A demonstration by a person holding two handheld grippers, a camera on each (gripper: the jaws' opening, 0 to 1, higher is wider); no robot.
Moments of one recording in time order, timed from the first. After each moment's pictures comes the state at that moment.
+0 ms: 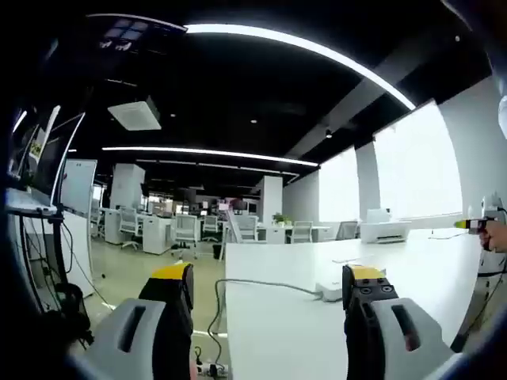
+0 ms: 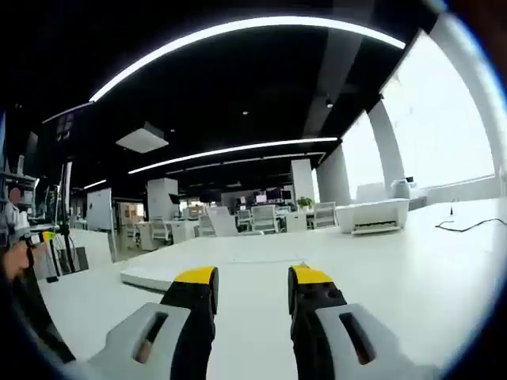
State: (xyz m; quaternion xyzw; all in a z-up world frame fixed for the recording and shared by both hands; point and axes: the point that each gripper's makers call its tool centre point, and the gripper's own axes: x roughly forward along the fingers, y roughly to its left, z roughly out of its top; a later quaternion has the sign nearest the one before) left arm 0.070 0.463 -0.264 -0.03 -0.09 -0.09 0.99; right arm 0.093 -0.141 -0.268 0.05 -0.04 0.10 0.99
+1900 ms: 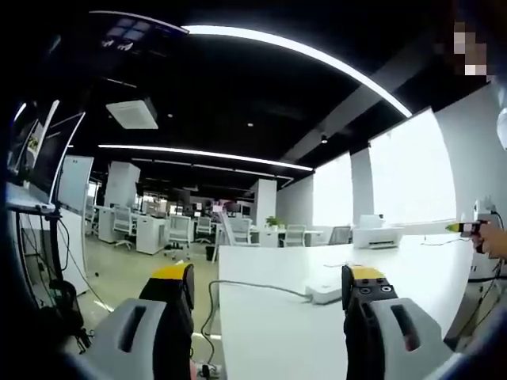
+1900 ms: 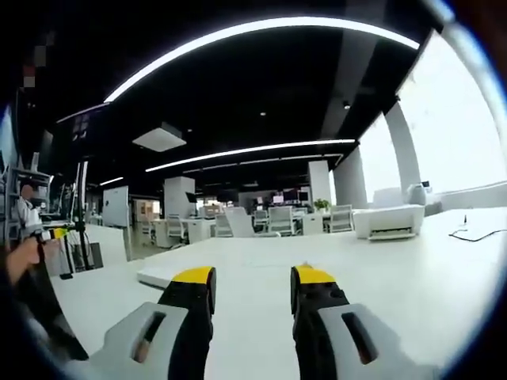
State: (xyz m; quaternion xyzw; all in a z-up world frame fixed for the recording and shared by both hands) left arm 0.055 0.461 -0.258 -0.05 -0.10 -0.11 0.99; right arm 0.087 -0.131 -0.259 0.04 -0.04 0.15 0.99
